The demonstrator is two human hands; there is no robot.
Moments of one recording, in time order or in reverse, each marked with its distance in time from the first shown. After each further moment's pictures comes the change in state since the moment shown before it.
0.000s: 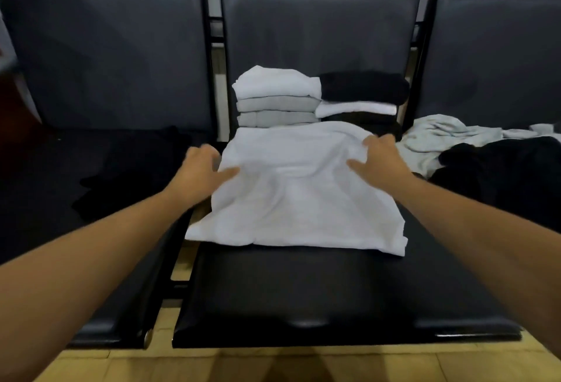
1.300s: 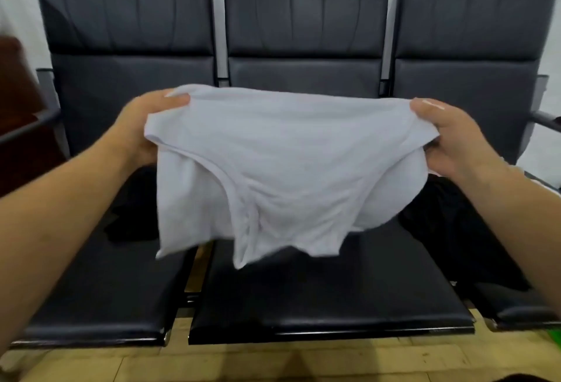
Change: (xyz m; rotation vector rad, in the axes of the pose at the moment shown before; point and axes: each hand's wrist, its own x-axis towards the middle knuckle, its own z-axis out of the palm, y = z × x) left_hand -0.079 0.099 -0.174 -1.030 0.041 0.172; right_hand -0.081 -0.004 -0.191 1.451 0.078 -0.067
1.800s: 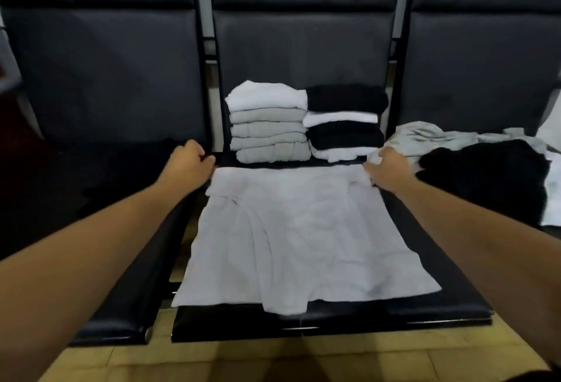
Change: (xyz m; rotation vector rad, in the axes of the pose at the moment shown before) left_hand 0.055 -0.178 0.005 1.134 0.095 -0.176; right_hand 0.060 0.179 -0.021 -1.197 0.122 0.289
